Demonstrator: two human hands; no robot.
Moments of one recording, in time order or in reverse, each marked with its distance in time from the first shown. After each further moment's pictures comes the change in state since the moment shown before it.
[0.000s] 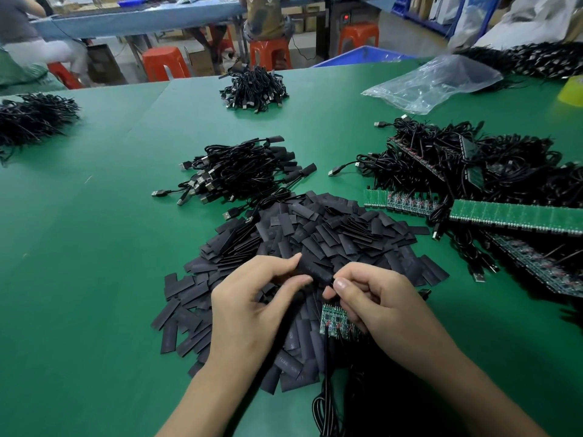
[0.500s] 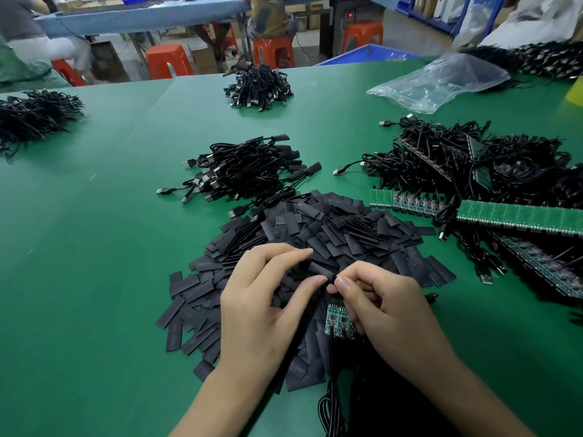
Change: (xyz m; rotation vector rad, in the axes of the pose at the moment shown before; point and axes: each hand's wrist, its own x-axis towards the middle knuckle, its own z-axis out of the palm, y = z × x) left_hand -0.003 0.007 0.003 0.142 0.038 0.045; right_hand -0.001 0.000 0.012 -0.073 0.143 -0.106
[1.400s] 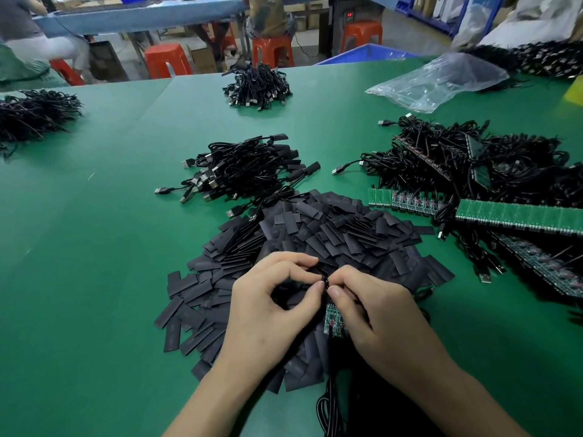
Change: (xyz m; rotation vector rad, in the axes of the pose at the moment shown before) left_hand 0.006 0.009 -0.002 -0.271 -0.197 -0.228; right_hand -0.004 -0.001 0.004 -0.381 -0.022 -0.169
